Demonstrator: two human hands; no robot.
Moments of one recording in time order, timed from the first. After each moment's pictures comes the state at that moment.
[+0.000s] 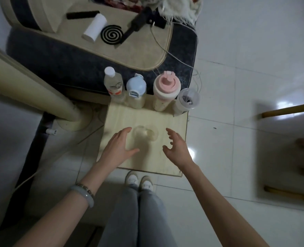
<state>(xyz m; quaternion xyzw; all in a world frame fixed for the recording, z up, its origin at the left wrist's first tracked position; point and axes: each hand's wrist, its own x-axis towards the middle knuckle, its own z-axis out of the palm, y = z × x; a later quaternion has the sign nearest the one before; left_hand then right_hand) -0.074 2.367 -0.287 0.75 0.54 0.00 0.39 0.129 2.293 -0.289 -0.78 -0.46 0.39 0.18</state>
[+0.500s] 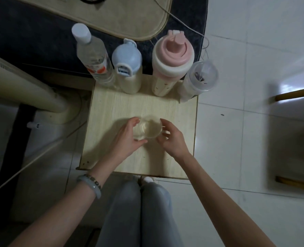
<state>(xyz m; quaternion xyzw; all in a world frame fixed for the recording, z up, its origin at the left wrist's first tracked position) -0.032 2.382 -0.425 0.71 0.53 0.07 0.47 0.129 2.320 -0.413 -0.75 -0.38 0.45 0.29</state>
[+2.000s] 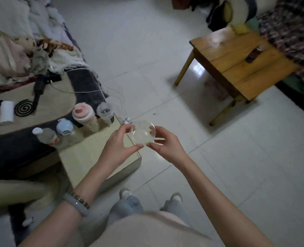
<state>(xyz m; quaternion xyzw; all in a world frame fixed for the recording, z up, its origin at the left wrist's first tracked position) 0.028 2.241 -0.064 0.84 0.23 0.06 0.48 0.125 2.086 -0.052 -0.79 -0.20 0.29 0.50</state>
